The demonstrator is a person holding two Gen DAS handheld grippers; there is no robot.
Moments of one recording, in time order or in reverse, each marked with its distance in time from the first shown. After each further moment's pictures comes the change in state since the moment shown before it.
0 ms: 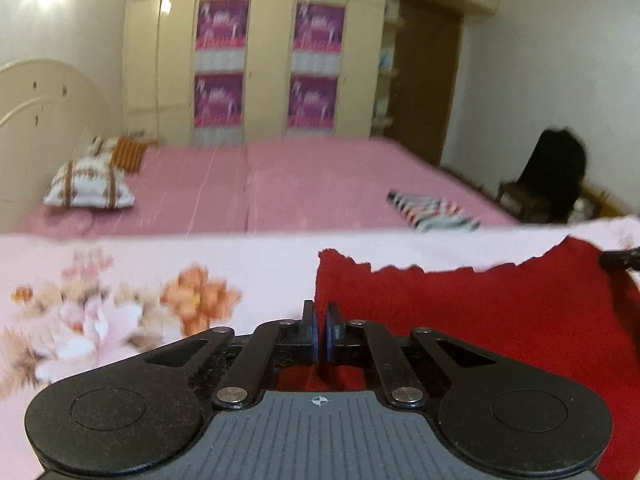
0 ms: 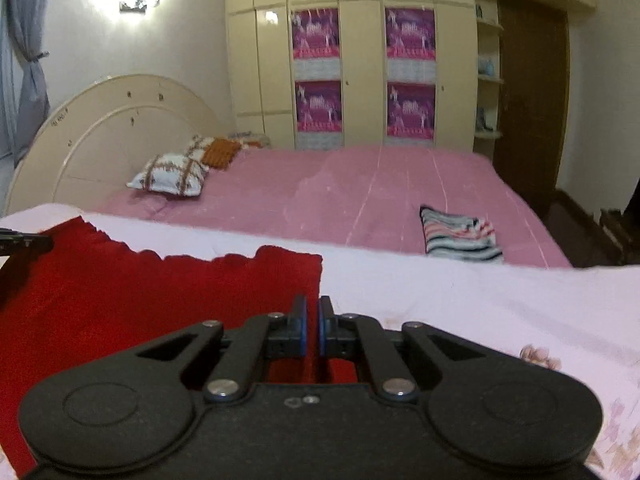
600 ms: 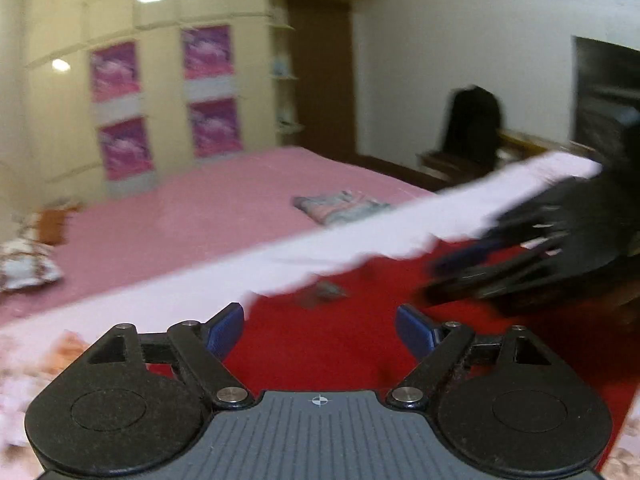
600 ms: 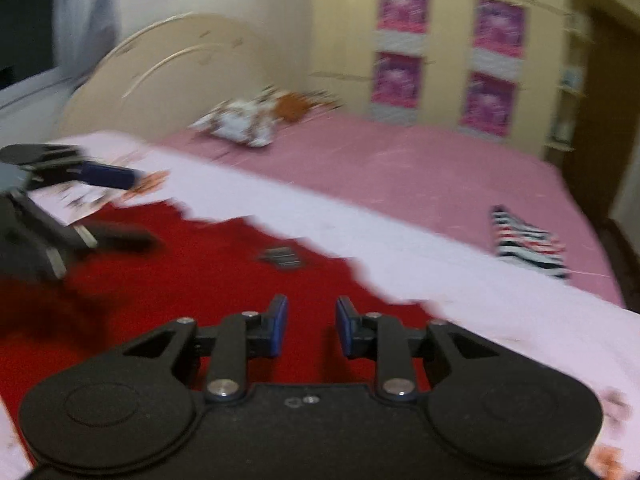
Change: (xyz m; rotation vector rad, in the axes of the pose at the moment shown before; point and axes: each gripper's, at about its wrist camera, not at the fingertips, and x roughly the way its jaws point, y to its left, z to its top) left arm 0.002 -0.125 -0.004 0.279 -0.053 -0.207; right arm 0.053 0.090 0.005 -0.217 0.116 0.175
